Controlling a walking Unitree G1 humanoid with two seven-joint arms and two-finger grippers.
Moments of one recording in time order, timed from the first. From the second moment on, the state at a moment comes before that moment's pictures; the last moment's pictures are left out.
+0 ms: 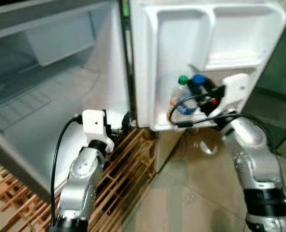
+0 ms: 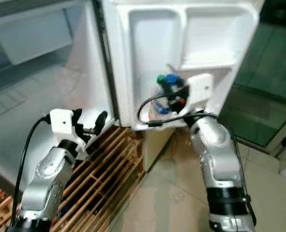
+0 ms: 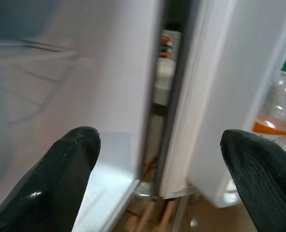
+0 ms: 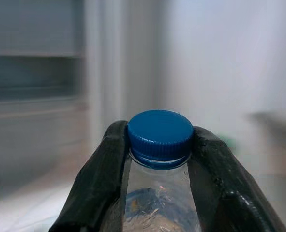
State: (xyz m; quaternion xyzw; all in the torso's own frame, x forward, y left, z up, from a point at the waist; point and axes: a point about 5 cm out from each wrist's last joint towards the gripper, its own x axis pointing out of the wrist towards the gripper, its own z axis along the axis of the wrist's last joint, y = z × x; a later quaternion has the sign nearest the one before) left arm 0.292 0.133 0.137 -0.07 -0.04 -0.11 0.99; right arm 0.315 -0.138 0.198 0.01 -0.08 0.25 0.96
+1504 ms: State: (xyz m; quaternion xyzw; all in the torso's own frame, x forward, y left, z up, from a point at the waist) left arm 0.292 0.131 0.138 -0.05 -0.04 -0.14 0.99; right arm 0.311 -0.212 0.241 -0.16 -0.12 0.18 0.96
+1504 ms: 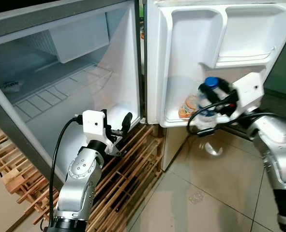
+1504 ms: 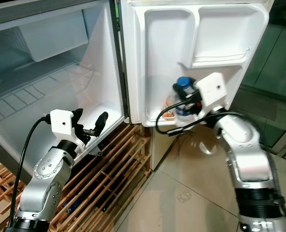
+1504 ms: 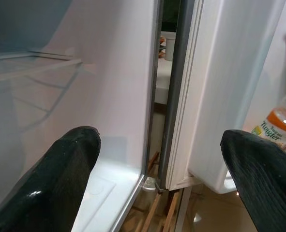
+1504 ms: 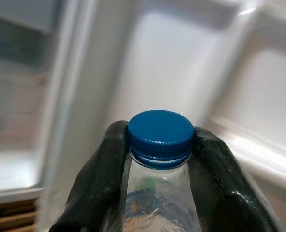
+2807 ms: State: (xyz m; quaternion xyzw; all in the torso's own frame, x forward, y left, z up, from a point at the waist) left arm 0.290 0.130 0.135 -0.05 -0.04 -0.13 0.99; right arm 0.368 -0.176 0.279 0.00 -0.24 0.11 0.96
